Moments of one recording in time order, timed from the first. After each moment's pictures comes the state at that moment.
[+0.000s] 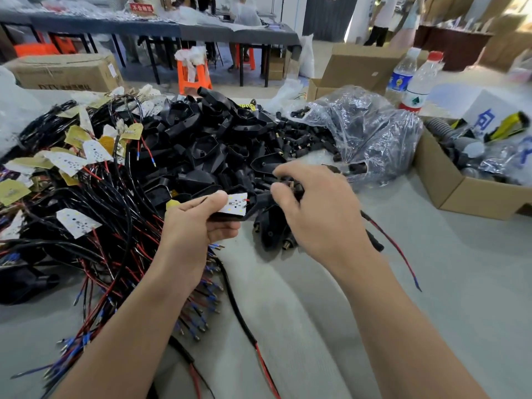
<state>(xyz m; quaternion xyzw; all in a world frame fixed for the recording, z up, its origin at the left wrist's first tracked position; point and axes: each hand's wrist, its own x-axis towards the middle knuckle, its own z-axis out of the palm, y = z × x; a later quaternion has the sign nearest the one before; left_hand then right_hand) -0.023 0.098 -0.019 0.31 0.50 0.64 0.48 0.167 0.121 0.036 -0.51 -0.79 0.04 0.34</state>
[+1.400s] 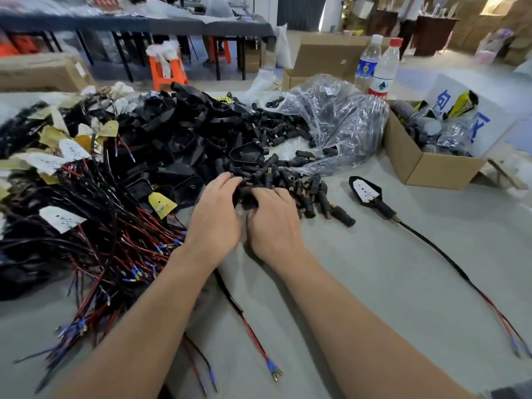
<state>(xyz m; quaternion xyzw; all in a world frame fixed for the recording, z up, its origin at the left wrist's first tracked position) 0.020 0.115 -0.034 0.70 0.65 0.30 0.09 0.146 0.127 -0.048 -0.57 -0.78 0.04 0.27</state>
